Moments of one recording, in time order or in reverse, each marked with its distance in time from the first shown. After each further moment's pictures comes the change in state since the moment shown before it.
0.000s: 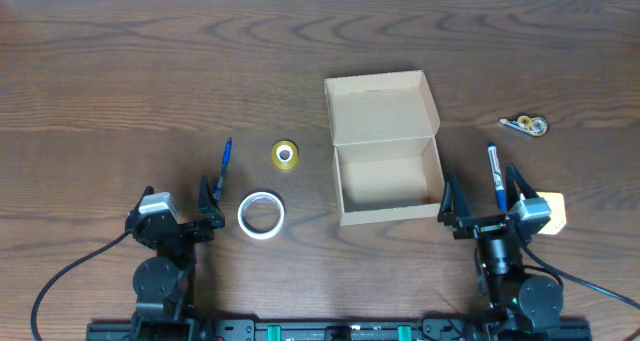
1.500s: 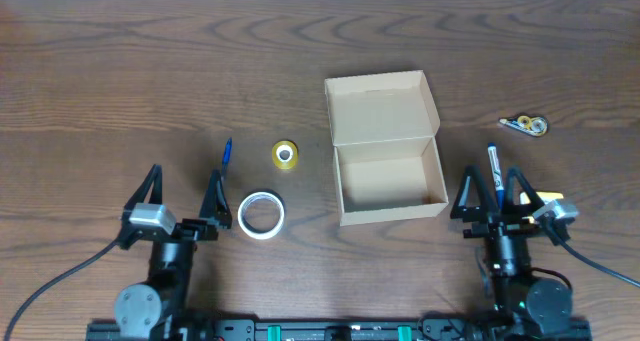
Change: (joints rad) left arm 0.000 0.001 0.106 0.212 0.239 -0.038; right arm 0.000 0.002 0.100 -0.100 0.053 0.367
